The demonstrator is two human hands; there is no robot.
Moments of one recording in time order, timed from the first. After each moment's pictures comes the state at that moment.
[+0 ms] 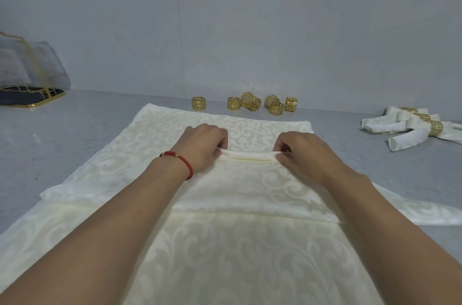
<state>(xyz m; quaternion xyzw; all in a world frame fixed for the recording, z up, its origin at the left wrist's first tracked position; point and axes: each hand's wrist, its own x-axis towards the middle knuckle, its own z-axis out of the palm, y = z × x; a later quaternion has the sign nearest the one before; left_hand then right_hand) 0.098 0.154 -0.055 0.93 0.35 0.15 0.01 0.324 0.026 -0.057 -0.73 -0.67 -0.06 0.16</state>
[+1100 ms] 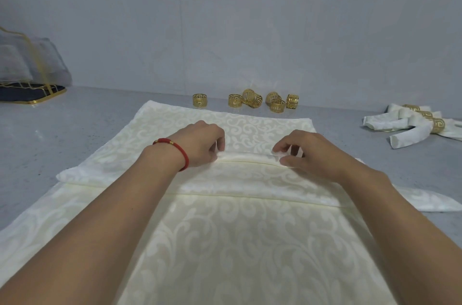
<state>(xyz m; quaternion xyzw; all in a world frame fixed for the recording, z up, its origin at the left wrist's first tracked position) 0.085 0.151 -0.040 0.93 0.36 0.07 0.10 0.337 0.018 -0.055 -0.70 -0.68 0.07 0.21</state>
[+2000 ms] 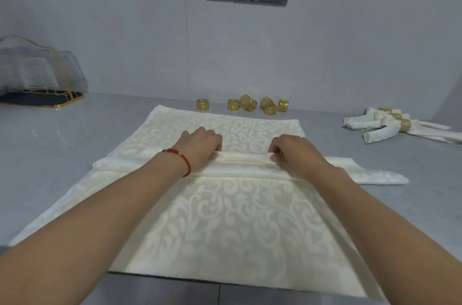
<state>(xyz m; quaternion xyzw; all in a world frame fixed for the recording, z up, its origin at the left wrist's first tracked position) 0.060 0.116 -0.054 0.94 0.33 0.09 -0.04 0.300 -0.008 -0.059 -0.74 -0.66 -0.07 0.12</state>
